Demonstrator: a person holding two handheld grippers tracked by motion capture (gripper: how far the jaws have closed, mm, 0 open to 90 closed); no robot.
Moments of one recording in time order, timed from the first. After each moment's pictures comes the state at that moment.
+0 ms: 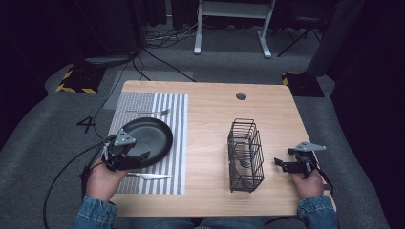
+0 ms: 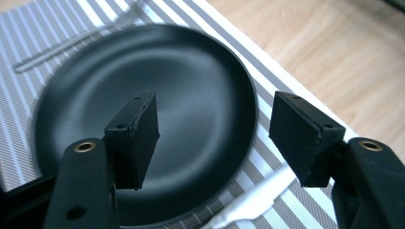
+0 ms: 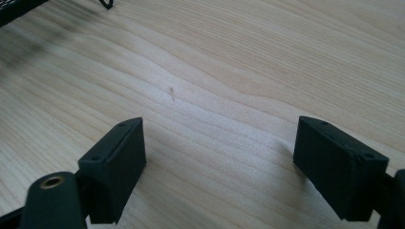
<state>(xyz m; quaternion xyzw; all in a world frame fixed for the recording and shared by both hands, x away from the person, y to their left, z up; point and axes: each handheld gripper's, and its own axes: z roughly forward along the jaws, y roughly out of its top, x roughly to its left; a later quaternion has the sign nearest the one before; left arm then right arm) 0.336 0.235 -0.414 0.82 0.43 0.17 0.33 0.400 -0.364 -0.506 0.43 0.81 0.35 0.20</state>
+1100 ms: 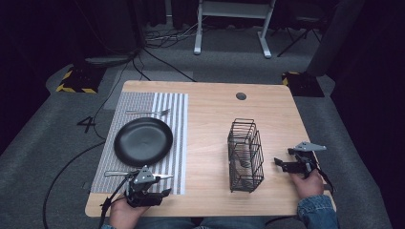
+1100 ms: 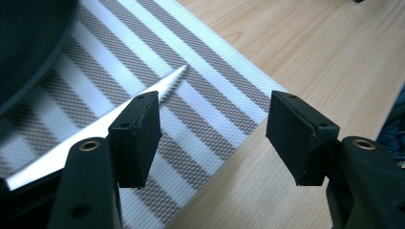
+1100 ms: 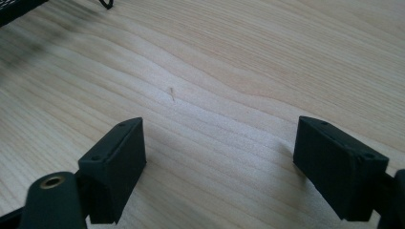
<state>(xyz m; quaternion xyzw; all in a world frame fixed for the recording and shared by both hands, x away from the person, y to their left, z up) 0.279 0.187 -0.494 0.84 0.38 0.06 0.39 0.400 -0.364 -0.506 0.43 0.81 0.35 0.20</state>
